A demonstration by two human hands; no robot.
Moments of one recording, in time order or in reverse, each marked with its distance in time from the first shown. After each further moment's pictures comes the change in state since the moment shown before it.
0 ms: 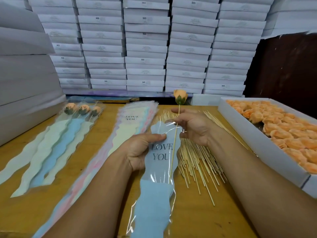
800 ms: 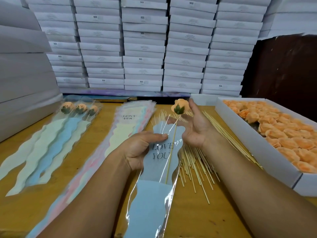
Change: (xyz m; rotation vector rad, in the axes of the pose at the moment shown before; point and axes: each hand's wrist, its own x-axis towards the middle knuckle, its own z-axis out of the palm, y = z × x) left_hand -0.001 -0.002 0.005 0.081 -0.129 0.031; right_hand -0.004 0.004 -0.005 0.507 0.057 0.160
